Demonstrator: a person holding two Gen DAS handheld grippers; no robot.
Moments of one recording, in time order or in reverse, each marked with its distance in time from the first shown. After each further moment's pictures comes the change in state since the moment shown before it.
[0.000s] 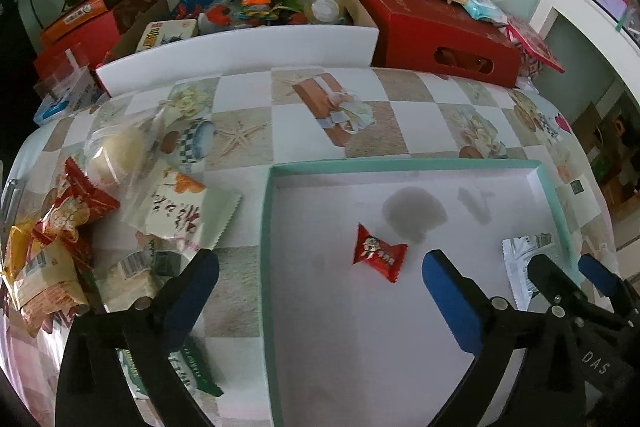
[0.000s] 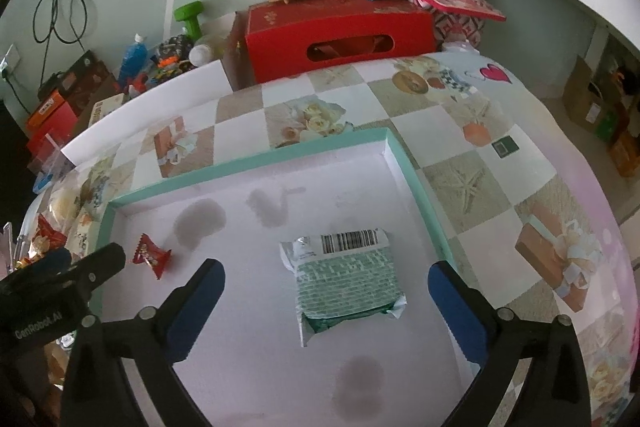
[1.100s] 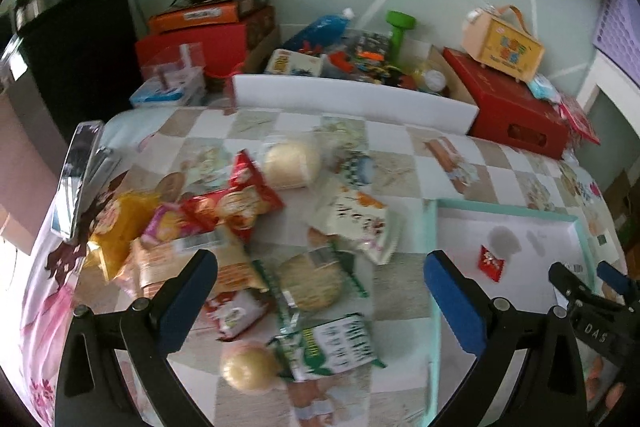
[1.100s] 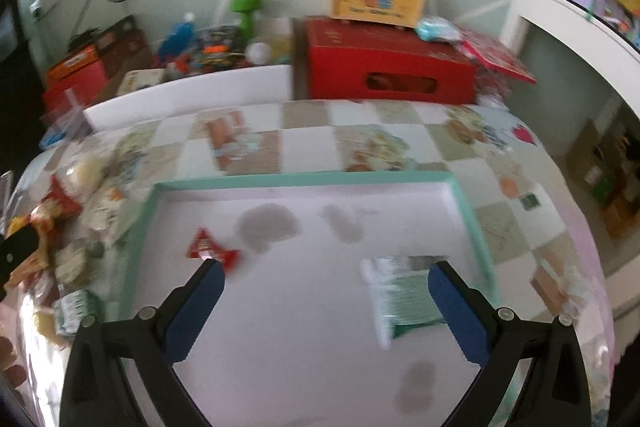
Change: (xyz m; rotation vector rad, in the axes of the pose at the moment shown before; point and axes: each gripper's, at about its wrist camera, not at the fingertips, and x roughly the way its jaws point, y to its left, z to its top) left arm -0.073 0.124 -0.035 -0.187 -0.187 0.133; right arm -0.019 0.088 -0.005 -0.200 -0.068 0.003
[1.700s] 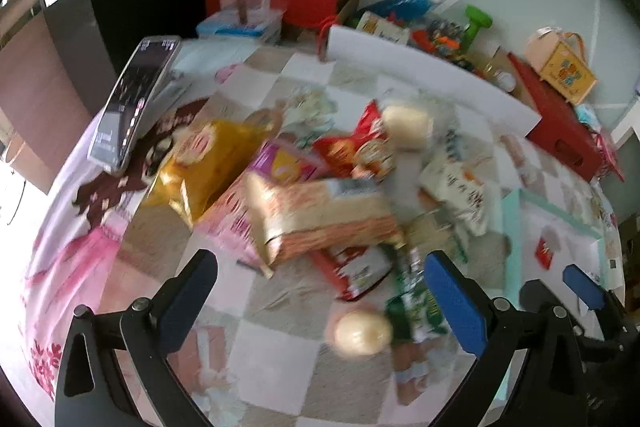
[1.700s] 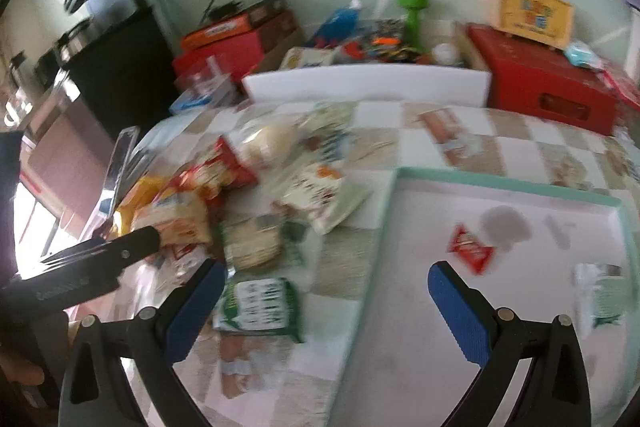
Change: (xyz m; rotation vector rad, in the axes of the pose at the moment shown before) left arm 0.009 0.097 -0.023 -0.171 0.144 0.048; right arm -0.007 0.137 -0.020 -0.152 0.030 0.387
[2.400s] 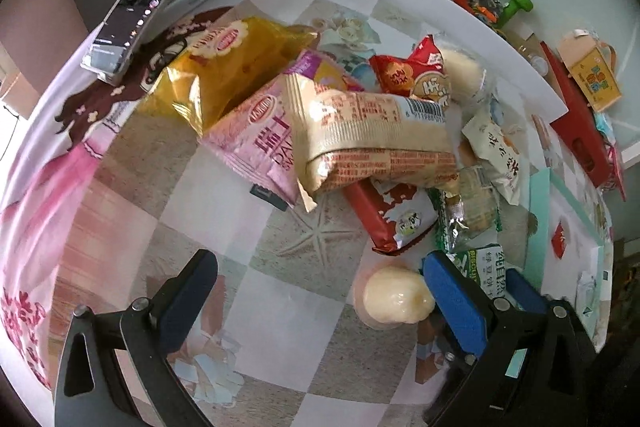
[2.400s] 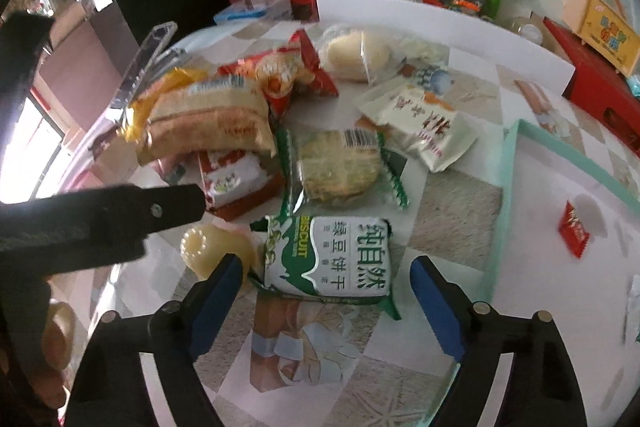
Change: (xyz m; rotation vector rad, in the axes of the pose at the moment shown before) left arm 0.031 0.028 -0.020 -0.128 0.177 -0.037; right arm 0.058 0.052 -0.035 -0.179 0.157 0.006
